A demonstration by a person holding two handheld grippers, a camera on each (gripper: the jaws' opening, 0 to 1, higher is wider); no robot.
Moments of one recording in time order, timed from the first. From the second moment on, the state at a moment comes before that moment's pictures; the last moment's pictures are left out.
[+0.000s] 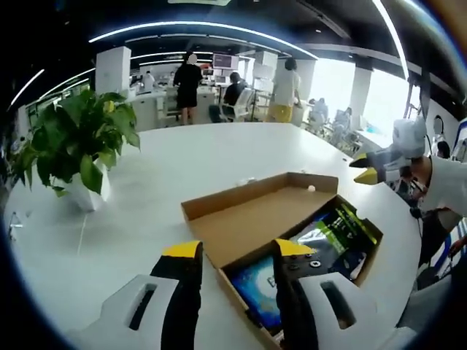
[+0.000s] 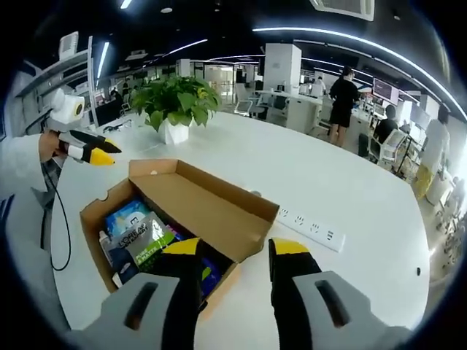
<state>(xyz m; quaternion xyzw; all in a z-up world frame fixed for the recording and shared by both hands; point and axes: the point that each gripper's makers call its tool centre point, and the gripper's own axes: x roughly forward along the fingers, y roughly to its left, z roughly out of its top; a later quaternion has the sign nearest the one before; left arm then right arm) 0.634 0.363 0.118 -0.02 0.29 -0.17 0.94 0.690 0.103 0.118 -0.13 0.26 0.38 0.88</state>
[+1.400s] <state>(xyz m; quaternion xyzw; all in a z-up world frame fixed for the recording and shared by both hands) 0.585 0.310 0.125 -0.05 0.28 -0.28 0.92 0.631 0.105 0.124 -0.08 0.27 0.42 0.87</state>
